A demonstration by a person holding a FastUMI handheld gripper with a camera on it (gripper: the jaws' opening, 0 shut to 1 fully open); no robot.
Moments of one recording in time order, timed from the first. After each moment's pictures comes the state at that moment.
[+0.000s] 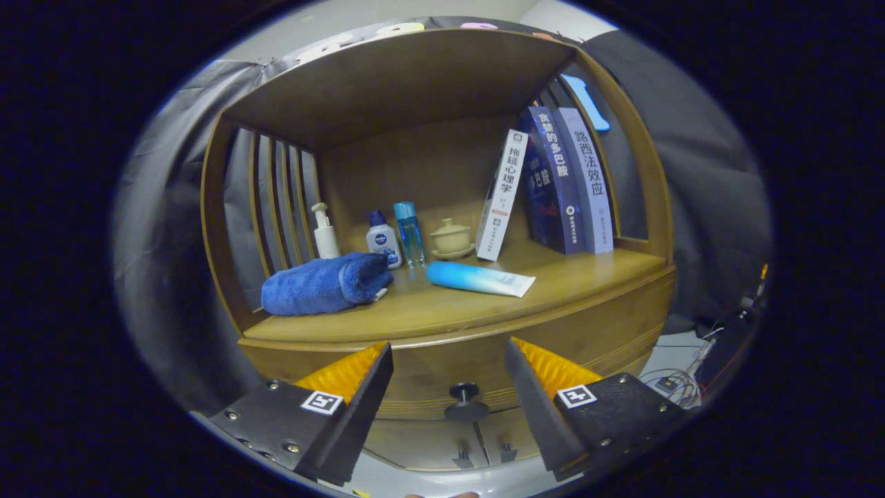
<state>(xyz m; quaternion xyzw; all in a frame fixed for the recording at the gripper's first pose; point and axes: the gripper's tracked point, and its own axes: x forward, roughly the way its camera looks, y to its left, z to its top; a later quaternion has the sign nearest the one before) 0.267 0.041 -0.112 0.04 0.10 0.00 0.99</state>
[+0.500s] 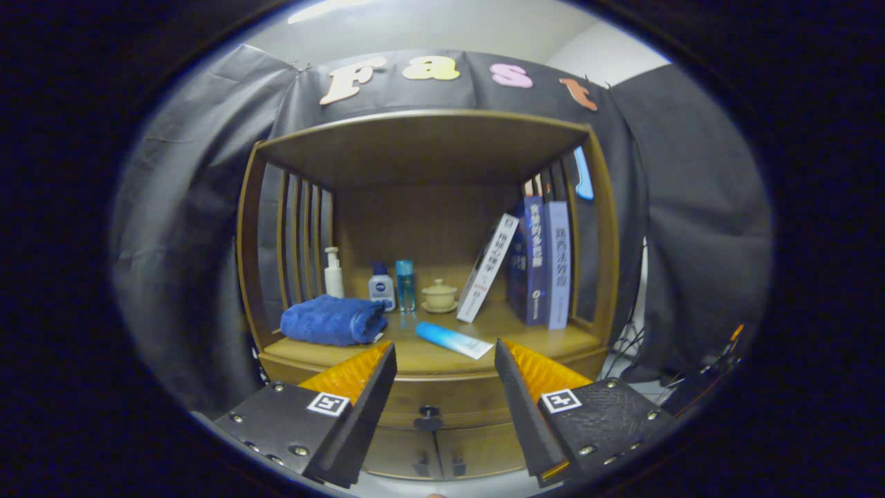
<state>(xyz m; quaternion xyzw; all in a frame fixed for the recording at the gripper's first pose) 0.204 0.009 0.003 -0.05 0.01 -0.03 1.00</state>
